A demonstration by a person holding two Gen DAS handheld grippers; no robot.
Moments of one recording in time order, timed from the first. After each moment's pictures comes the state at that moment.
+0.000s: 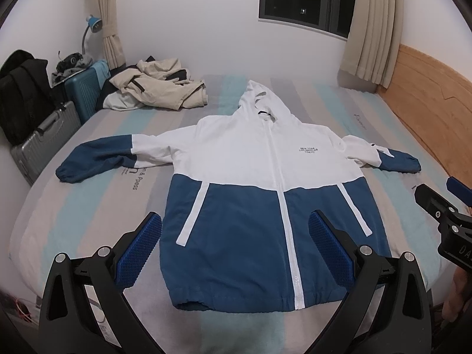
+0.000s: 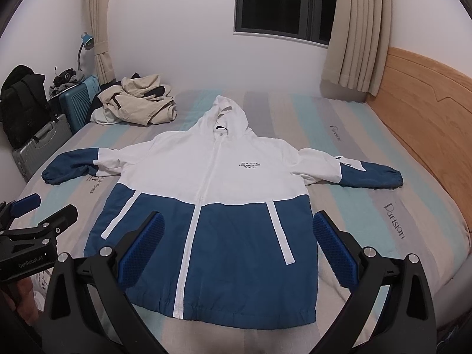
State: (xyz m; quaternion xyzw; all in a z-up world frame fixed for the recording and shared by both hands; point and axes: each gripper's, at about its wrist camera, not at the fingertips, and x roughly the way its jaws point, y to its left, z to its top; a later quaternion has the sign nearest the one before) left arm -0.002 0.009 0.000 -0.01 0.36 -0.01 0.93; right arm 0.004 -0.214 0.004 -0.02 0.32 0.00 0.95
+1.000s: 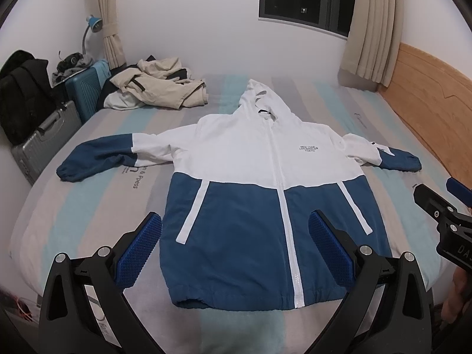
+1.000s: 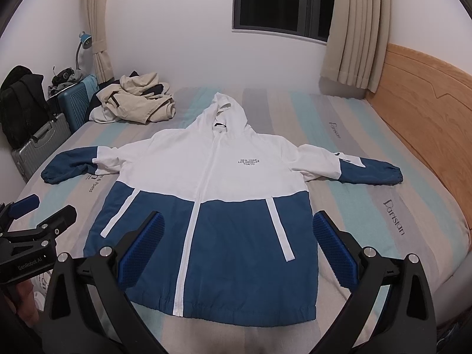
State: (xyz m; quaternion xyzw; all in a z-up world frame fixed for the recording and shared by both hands) left arm -0.003 0.007 -0.001 -0.01 0.36 -0.01 0.93; right arm 0.002 -0.215 0.000 -0.02 0.32 0.00 0.95
